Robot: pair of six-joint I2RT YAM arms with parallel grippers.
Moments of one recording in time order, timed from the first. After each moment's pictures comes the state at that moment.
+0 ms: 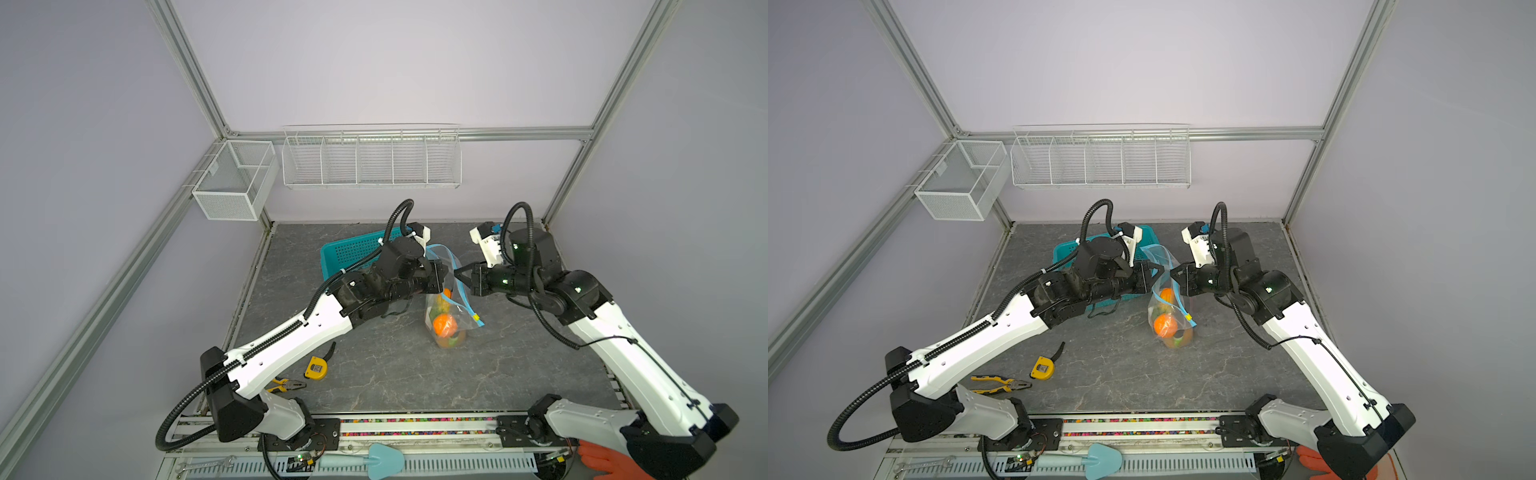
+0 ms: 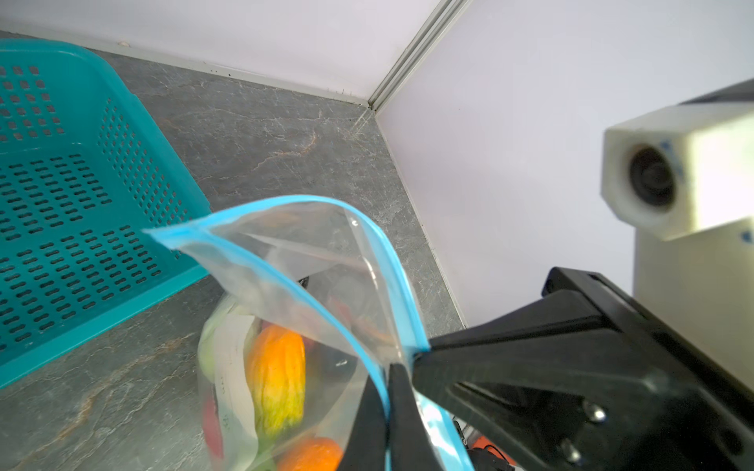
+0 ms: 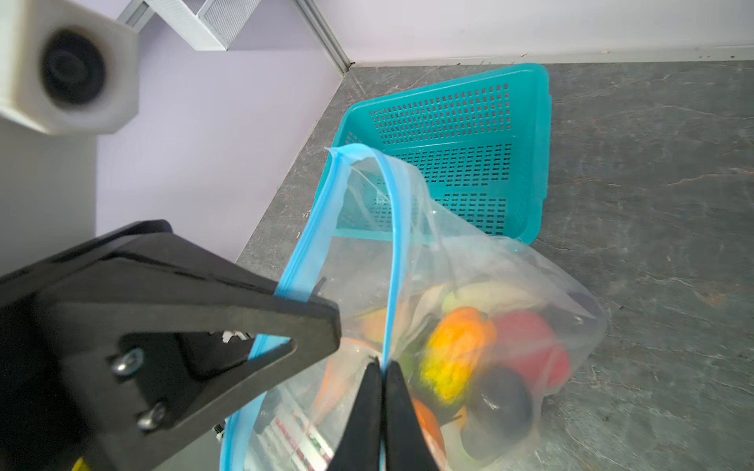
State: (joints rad) left arm -1.00 1.42 1.49 -0.48 -0.03 -0.75; right arm 0.58 1.20 1.39 -0.80 -0.31 0.37
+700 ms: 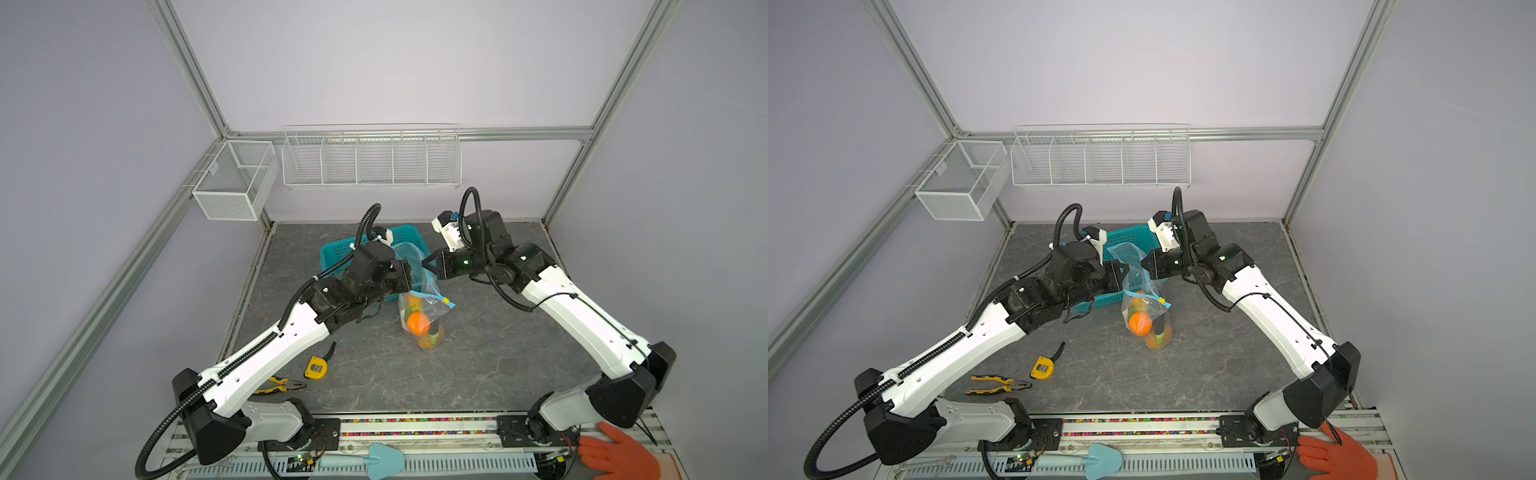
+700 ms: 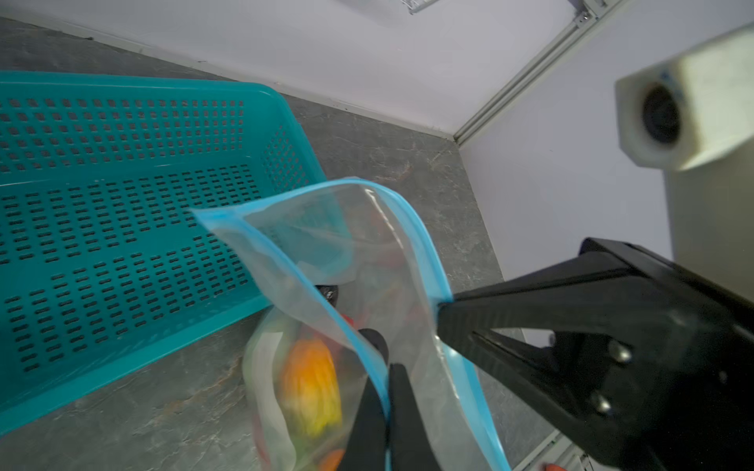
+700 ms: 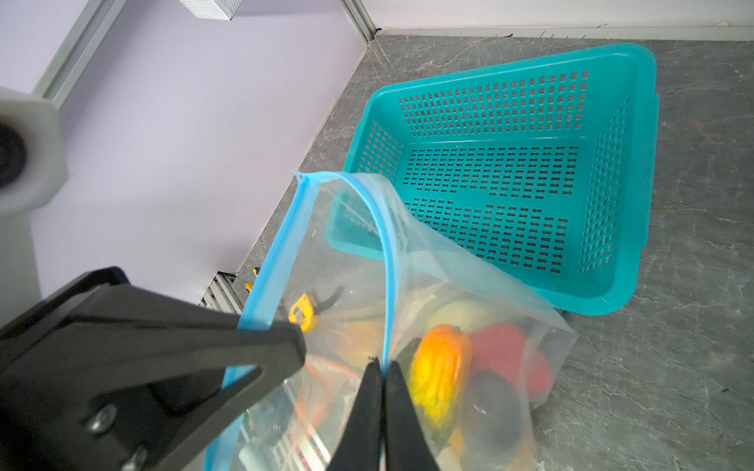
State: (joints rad) left arm -0.85 1.29 1.33 -0.56 -0.14 -0.74; right arm 0.64 1.50 1.58 -0.74 -0.36 0.38
